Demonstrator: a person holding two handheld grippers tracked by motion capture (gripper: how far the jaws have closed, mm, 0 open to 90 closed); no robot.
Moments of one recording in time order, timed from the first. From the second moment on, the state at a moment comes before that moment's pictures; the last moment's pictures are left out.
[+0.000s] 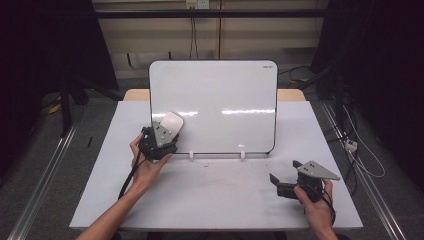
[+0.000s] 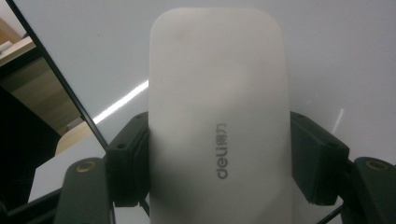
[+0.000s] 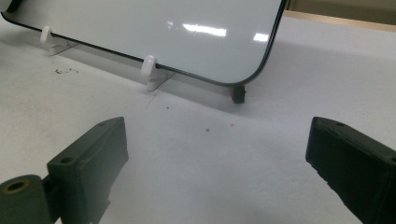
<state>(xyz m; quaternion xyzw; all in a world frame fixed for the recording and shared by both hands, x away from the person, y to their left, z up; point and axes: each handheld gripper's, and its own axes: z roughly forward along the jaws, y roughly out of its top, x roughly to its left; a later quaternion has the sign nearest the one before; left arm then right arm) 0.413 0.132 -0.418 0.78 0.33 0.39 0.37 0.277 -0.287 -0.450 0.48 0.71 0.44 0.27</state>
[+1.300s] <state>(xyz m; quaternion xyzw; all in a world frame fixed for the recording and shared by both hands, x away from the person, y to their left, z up) 0.415 0.138 -0.410 0.80 0.34 0.31 0.39 0.277 -0.288 -0.450 0.48 0.71 0.44 0.27</state>
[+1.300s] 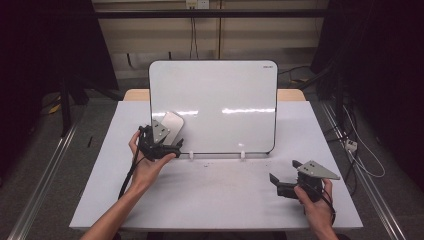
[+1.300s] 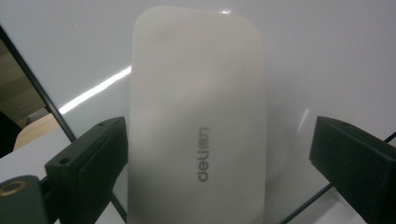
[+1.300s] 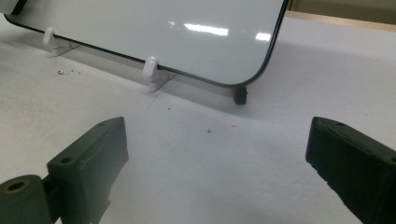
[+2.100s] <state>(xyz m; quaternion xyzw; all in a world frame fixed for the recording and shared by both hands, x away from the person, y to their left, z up) 0.396 0.157 -0.395 0.78 0.37 0.26 0.43 0.282 -0.283 -0.451 0.49 0.71 0.44 0.27</state>
